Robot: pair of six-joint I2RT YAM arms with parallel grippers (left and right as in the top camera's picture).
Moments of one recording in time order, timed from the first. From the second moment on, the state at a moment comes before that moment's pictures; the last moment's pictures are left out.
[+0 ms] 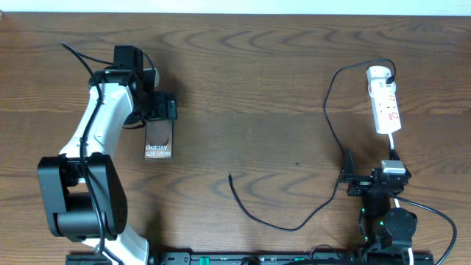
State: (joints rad) left arm 0.02 1.81 1.34 -0.89 0.12 -0.07; right arm -0.05 0.01 0.01 -0.07 -0.01 0.00
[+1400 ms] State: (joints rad) left arm 0.02 1.96 1.29 -0.83 0.06 -0.03; right arm -0.05 0.01 0.01 -0.07 -0.01 0.00
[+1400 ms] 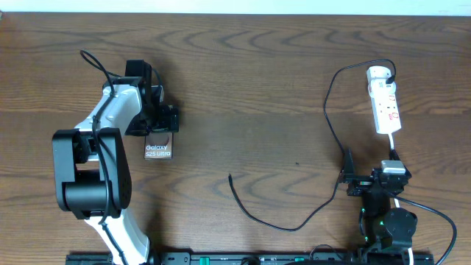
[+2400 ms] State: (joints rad) left arm 0.02 1.96 1.26 -0.81 0.06 -0.03; right arm -0.05 0.01 0.01 -0.07 -0.01 0.00
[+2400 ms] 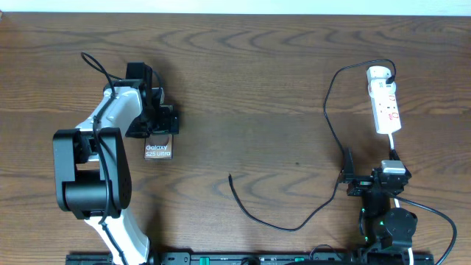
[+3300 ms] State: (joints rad) left arm -0.02 1.96 1.24 -0.79 0.00 -0.03; right arm -0.05 0.01 0.01 -0.07 -0.01 0.00
